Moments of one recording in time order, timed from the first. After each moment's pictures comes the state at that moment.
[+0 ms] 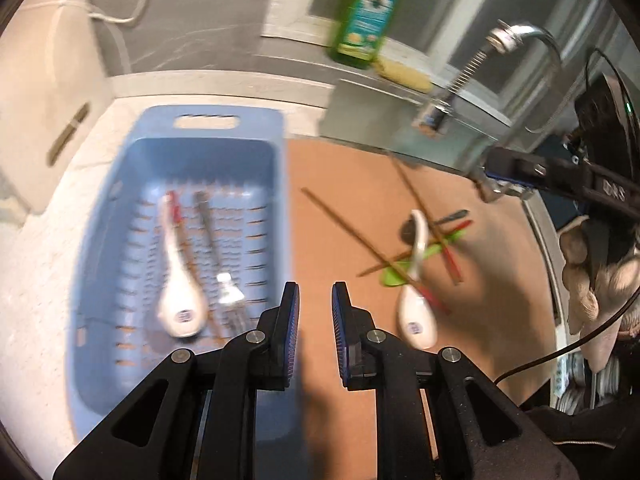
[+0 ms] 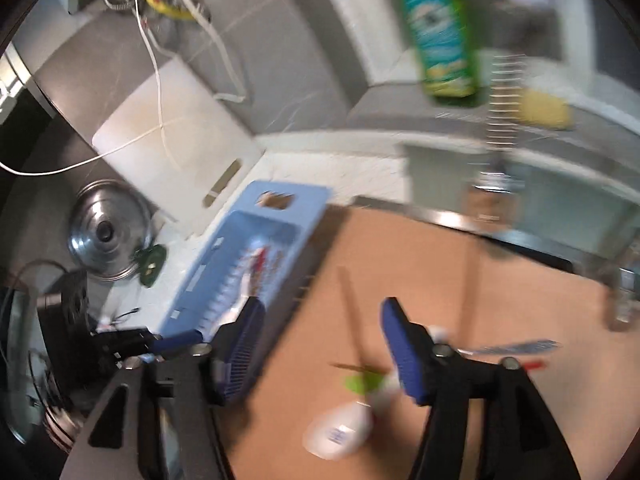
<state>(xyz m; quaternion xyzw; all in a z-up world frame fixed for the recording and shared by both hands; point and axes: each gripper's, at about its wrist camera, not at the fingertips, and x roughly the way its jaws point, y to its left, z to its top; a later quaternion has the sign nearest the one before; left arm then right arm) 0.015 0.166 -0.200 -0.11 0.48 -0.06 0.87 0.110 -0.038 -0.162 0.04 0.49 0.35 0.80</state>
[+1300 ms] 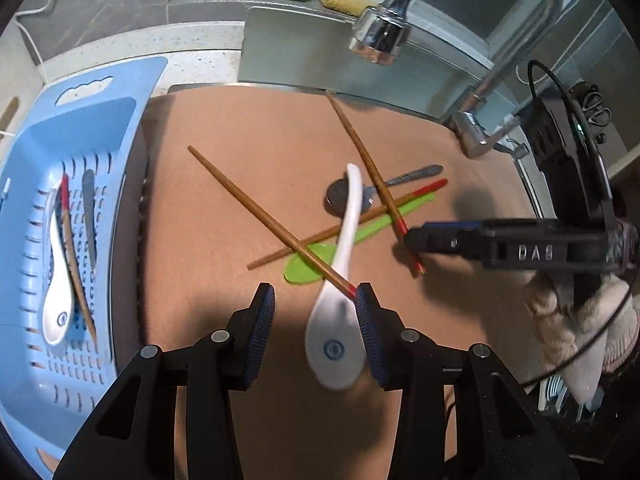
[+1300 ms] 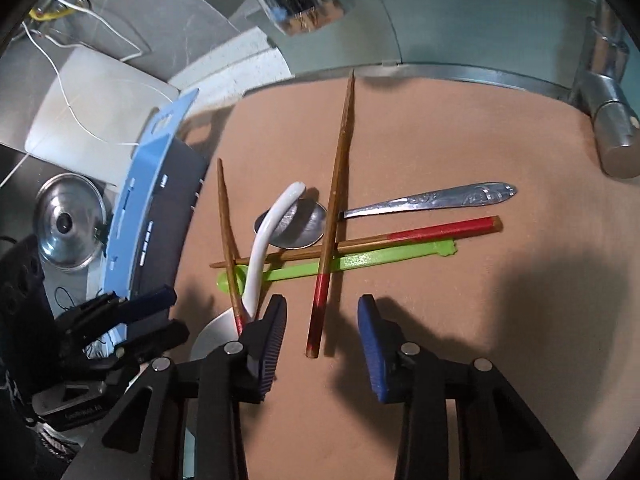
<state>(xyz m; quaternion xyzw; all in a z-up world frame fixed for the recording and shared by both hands) 0.059 0.078 -0.250 -0.10 0.54 -0.09 0.83 0.129 -0.093 -0.278 0.05 0.64 0.29 0.71</state>
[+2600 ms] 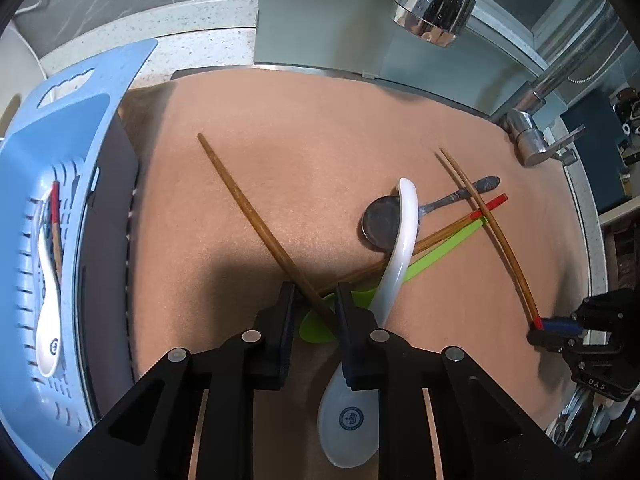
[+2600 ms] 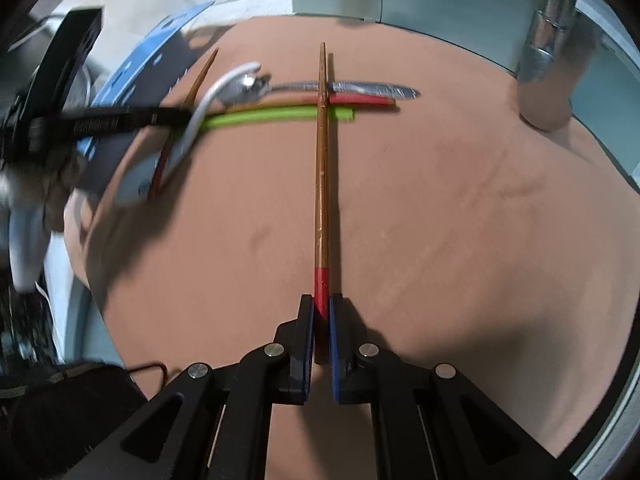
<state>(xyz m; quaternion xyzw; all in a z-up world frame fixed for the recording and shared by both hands) 0.100 0.069 -0.281 -0.09 0.57 -0.03 0.81 0.072 -0.188 -0.274 -0.14 0.63 0.33 0.69</state>
